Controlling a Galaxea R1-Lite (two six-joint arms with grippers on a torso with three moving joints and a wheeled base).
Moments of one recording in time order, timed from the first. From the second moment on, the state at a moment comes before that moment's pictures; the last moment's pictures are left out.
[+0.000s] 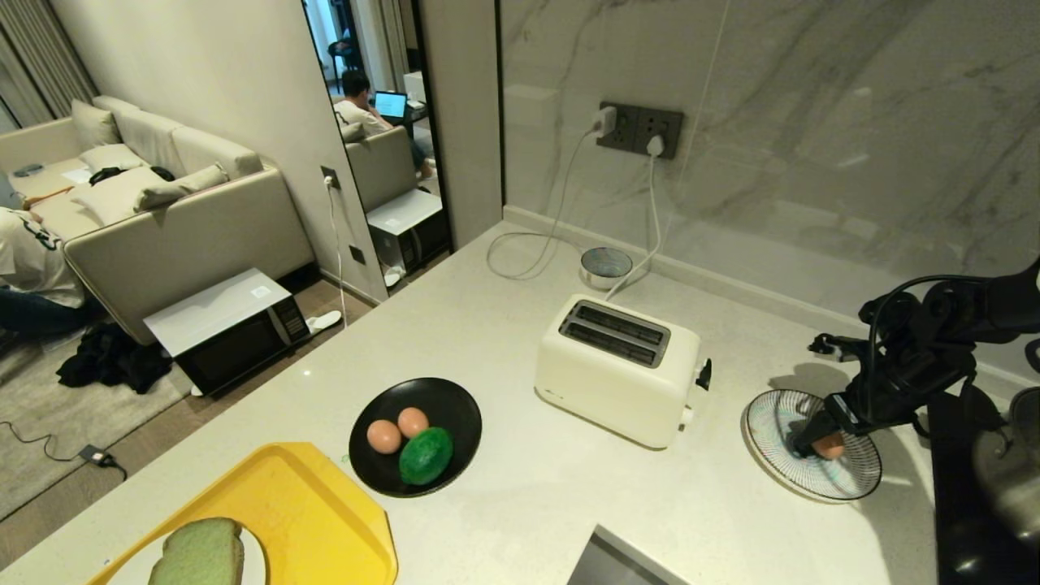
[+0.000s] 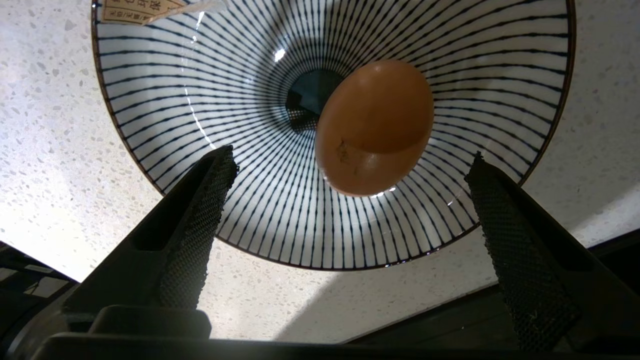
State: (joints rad) left arm 0.01 0.00 0.00 0.00 0.00 0.00; right arm -0.25 2.32 -1.67 0.69 0.16 -0.38
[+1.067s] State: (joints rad) left arm 0.01 0.00 0.00 0.00 0.00 0.00; right arm -0.25 2.41 -1.76 0.69 0.16 -0.38
